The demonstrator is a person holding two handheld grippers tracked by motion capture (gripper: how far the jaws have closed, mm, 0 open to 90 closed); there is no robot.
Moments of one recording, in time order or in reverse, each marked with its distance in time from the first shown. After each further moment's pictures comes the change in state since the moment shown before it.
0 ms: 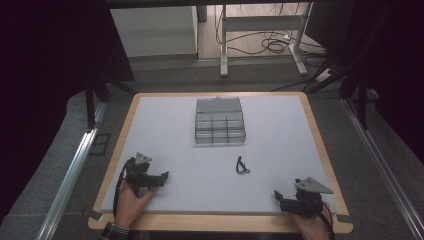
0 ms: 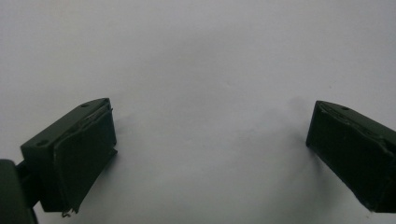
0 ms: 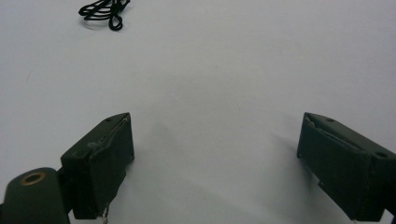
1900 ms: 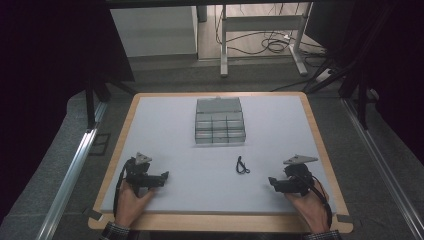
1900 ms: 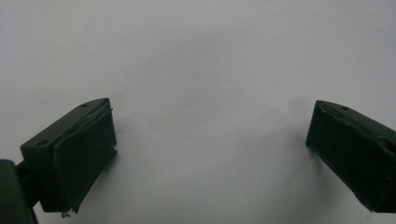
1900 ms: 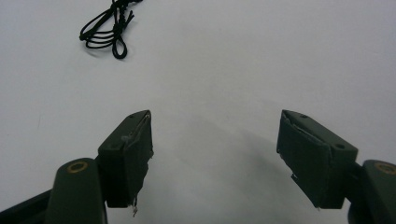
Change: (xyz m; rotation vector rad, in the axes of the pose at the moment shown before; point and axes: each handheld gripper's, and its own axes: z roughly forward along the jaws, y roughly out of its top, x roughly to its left) left arm 0.000 0.000 0.000 0.001 0.001 0.003; right arm -0.004 0.066 0.024 0.235 0.069 0.003
